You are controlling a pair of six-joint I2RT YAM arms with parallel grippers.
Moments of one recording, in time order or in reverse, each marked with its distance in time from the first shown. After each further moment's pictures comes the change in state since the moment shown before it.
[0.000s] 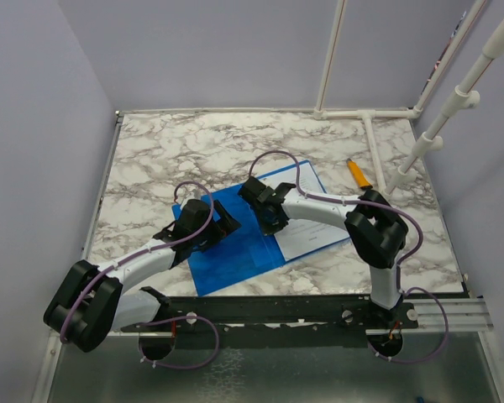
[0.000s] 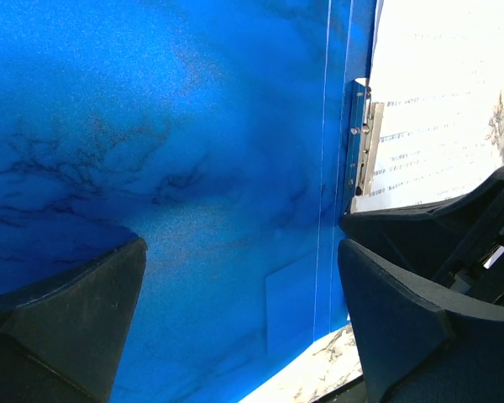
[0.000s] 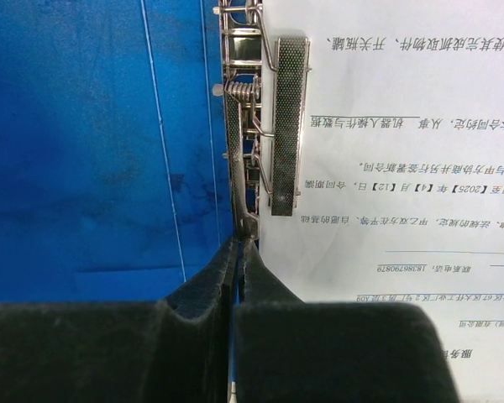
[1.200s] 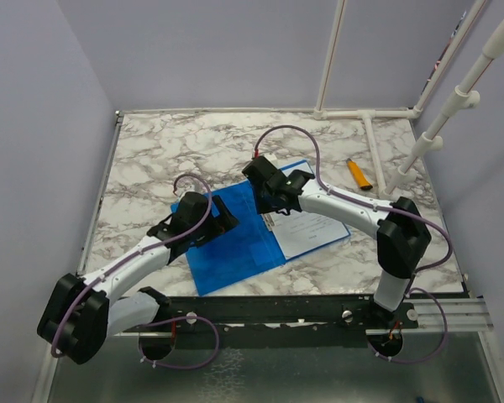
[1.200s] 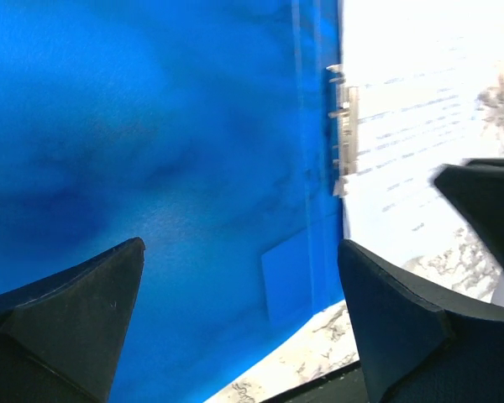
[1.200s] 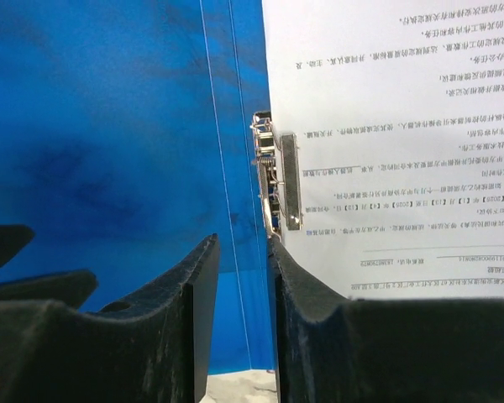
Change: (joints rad) left arm 0.003 -0.063 0.087 -0.182 -0.004 0.074; right arm -0.008 -0.175 0.066 0.044 0.084 0.043
